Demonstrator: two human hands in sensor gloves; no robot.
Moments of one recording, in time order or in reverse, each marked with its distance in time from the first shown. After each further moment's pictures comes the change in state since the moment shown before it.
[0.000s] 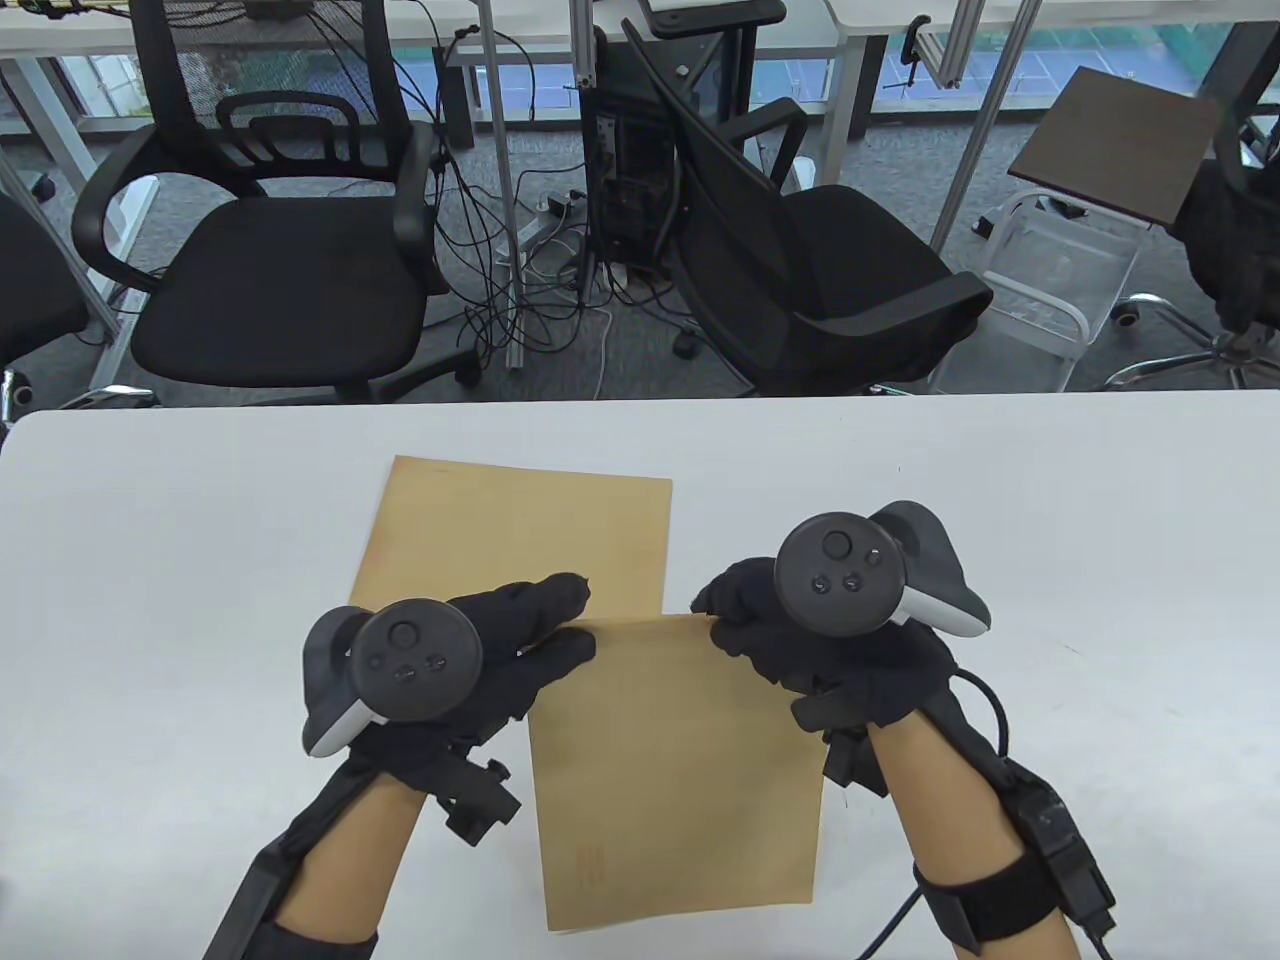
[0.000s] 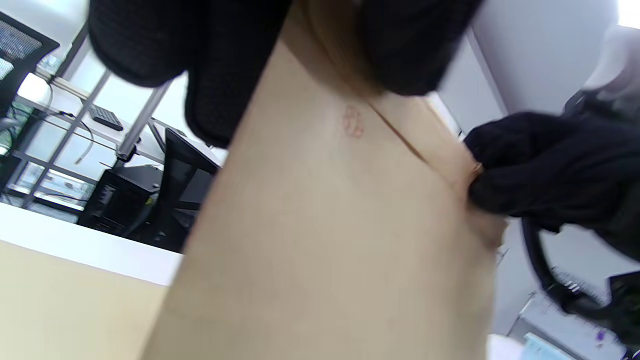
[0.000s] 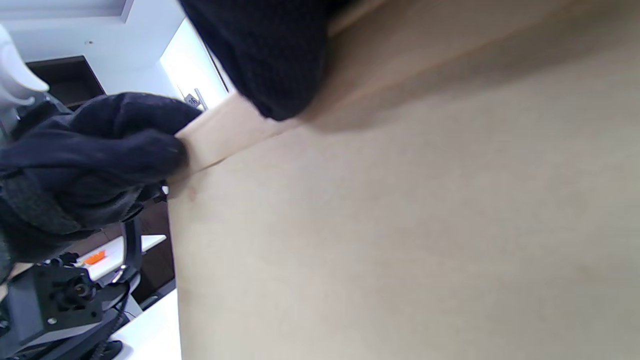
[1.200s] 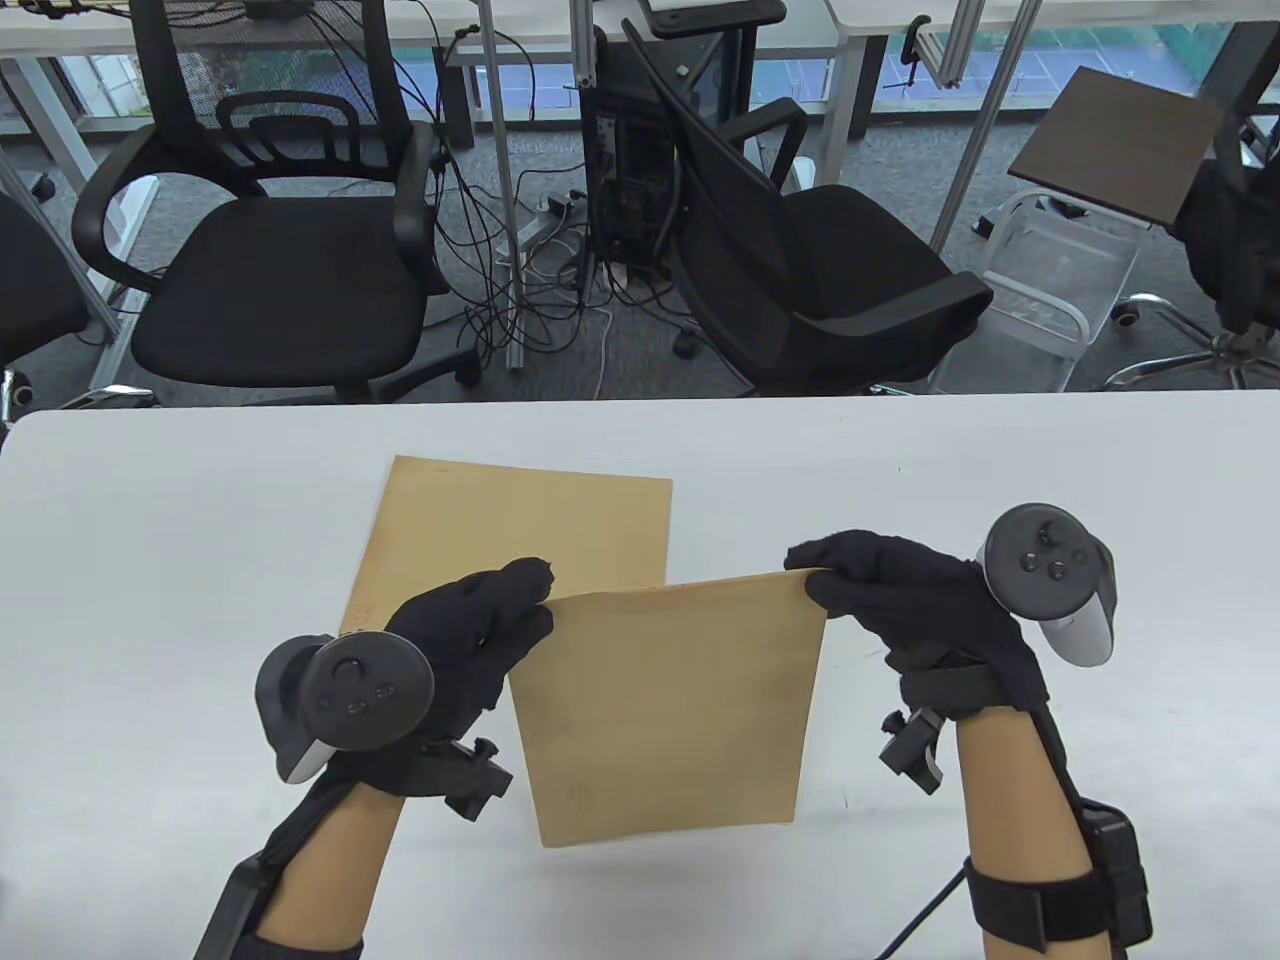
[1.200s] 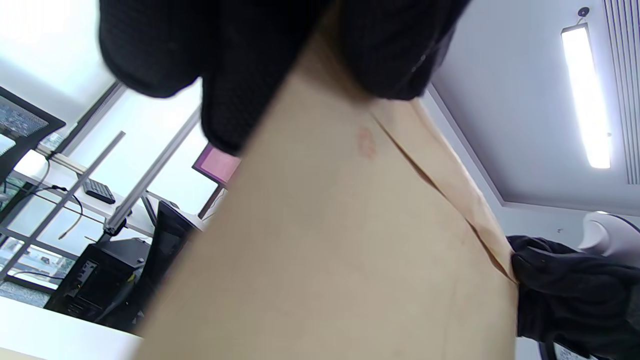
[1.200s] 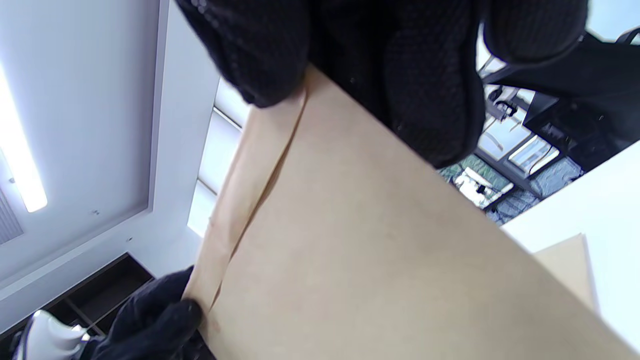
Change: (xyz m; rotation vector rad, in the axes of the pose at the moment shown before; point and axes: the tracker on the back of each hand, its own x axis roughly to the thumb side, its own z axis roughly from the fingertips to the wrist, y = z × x) left_hand -0.020 0.015 0.018 0.271 -0.007 0.038; right_hand -0.099 -0.007 0.055 -0.345 0.028 -0.528
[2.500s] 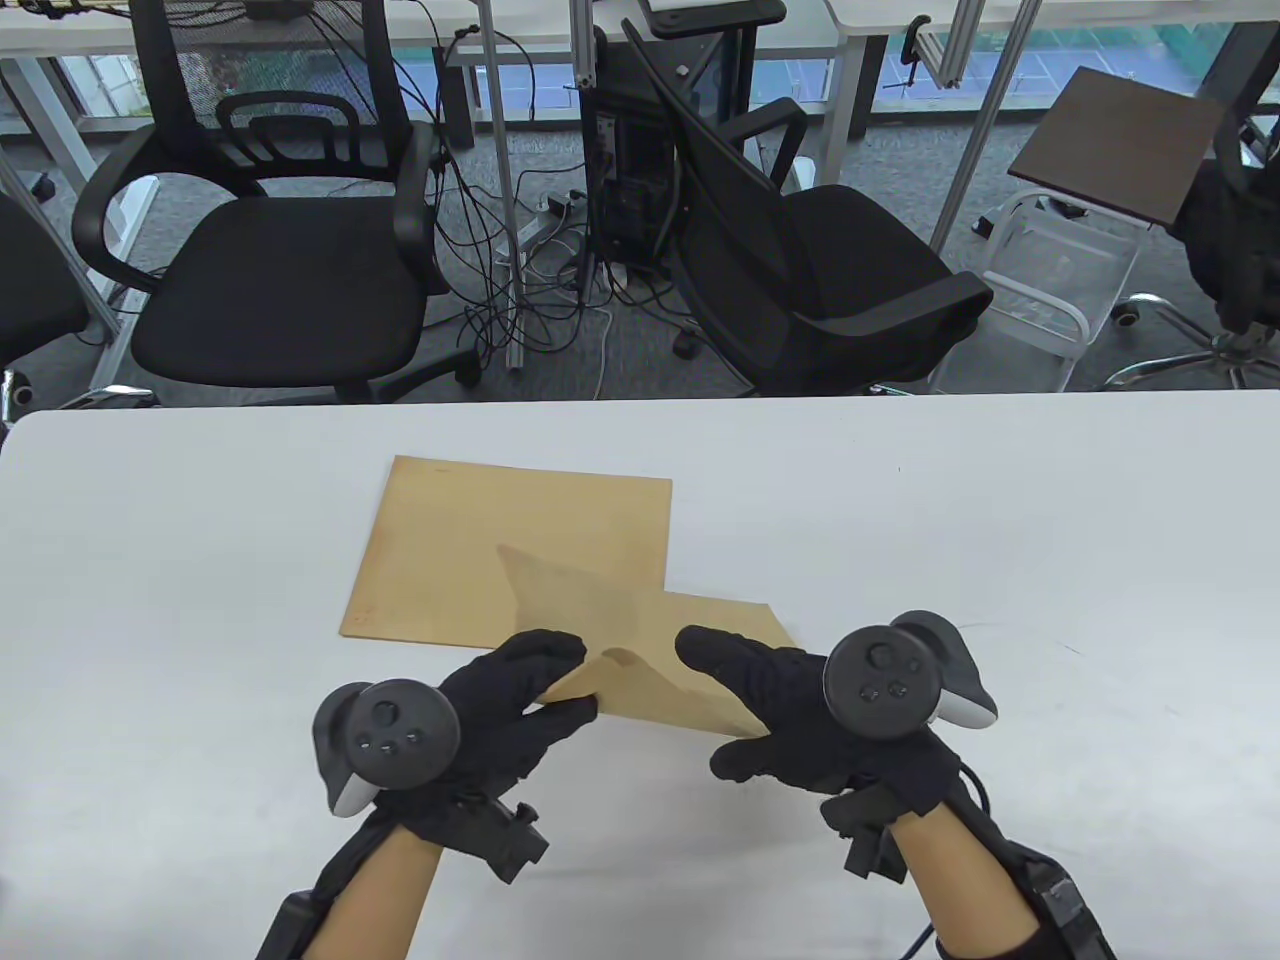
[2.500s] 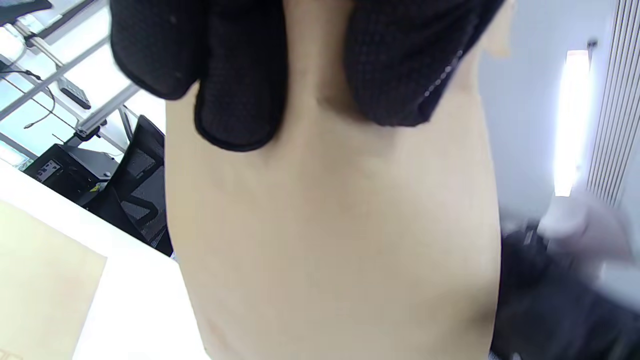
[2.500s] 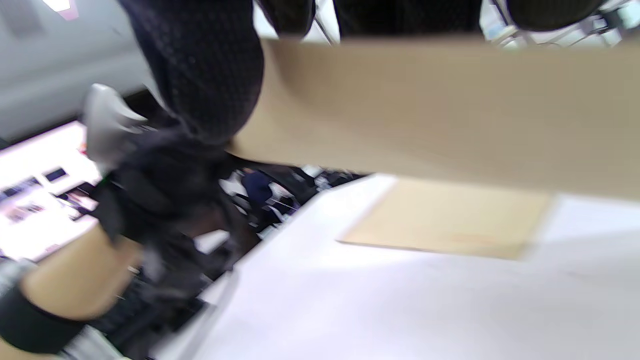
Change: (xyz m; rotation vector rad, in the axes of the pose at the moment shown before) left_hand -0.029 -0.056 0.039 -0.092 -0.014 0.279; right_hand -0.015 0.106 0.025 0.446 -0.072 0.315
